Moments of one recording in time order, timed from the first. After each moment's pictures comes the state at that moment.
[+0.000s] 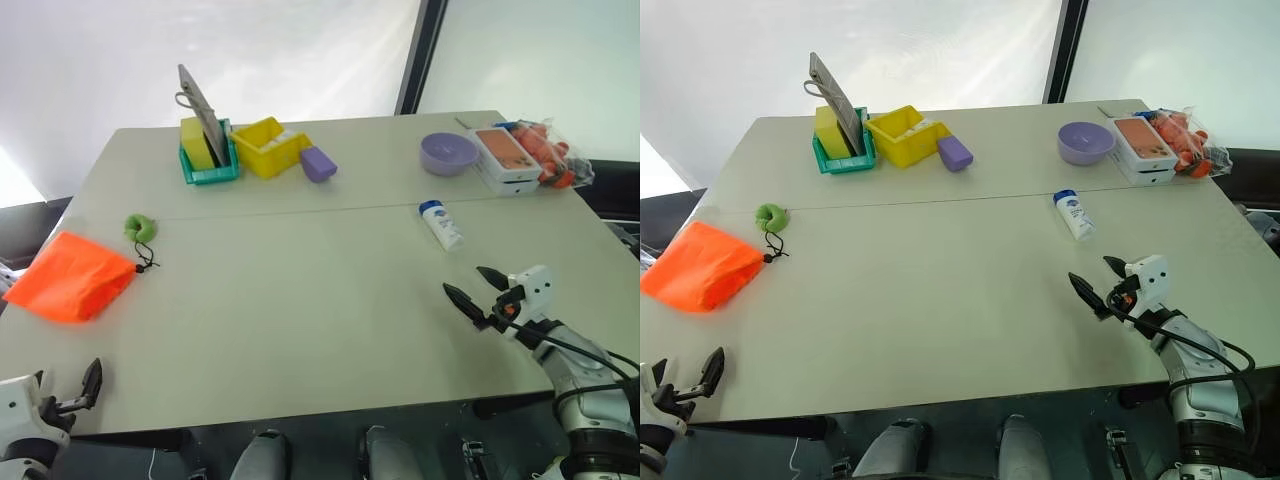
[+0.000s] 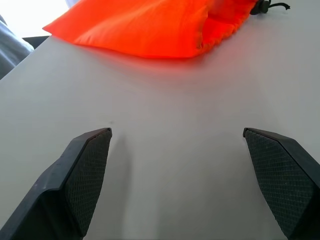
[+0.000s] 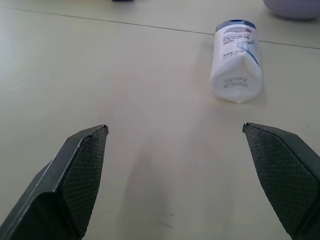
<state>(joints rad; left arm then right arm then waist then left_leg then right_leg) 0.49 0.31 0.65 -0.12 -0.43 0.07 -0.36 -0.06 -0.55 -0.28 0.16 0.38 0.06 0.74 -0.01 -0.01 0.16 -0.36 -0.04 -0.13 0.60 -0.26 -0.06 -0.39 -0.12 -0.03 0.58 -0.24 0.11</state>
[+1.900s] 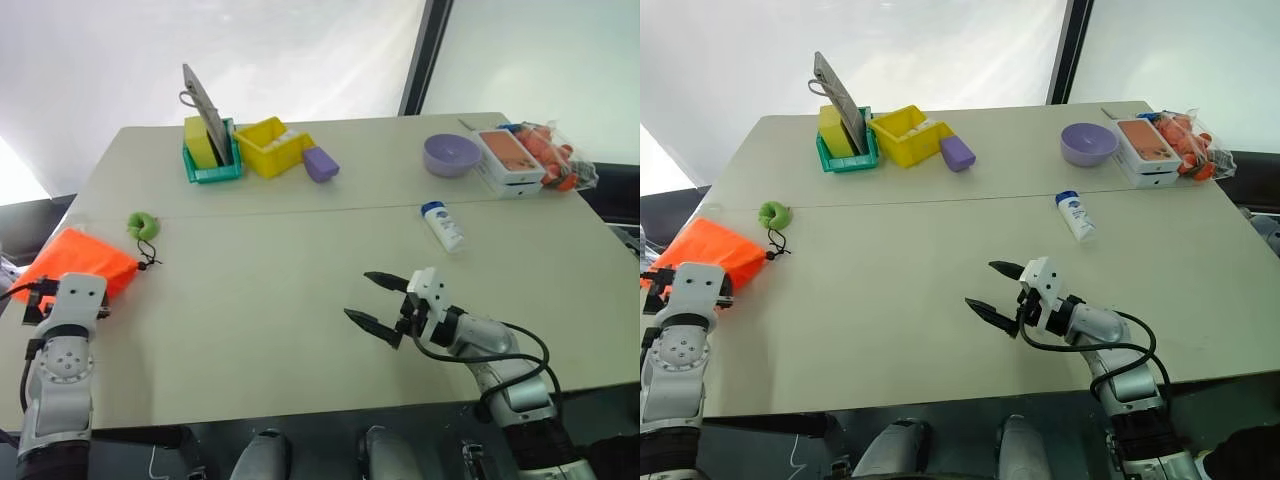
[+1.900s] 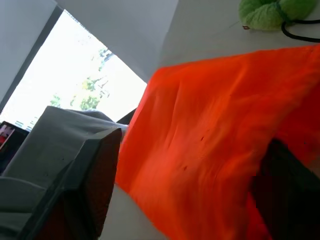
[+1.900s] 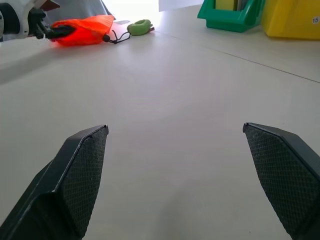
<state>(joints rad) -0.02 0.53 0.41 0.14 0.22 0.17 0.03 -0.12 -0.42 0.08 -0.09 0.34 0.11 0.89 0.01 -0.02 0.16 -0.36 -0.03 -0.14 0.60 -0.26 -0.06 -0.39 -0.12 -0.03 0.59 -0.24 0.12</state>
